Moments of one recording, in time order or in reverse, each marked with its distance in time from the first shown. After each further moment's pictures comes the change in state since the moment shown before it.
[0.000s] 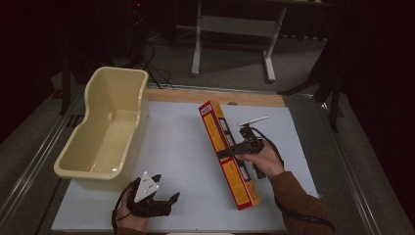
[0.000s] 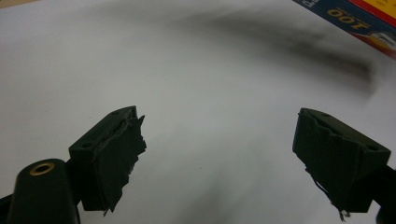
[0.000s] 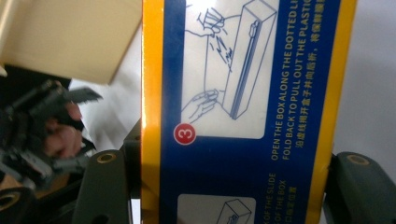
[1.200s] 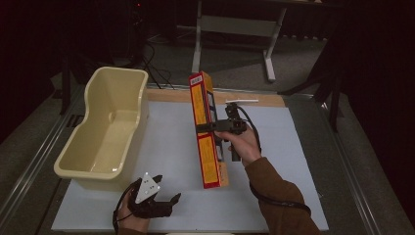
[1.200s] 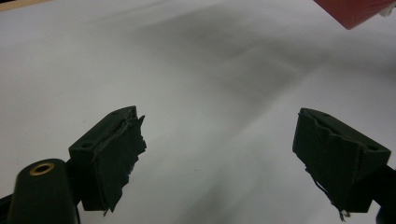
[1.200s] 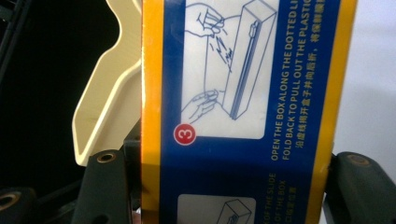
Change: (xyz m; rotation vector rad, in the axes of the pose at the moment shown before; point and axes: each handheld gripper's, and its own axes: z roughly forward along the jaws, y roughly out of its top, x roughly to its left) left arm -0.003 0.000 0.000 -0.008 -0.006 0.007; right arm 0.055 0.055 0.010 -0.213 0.113 0.076
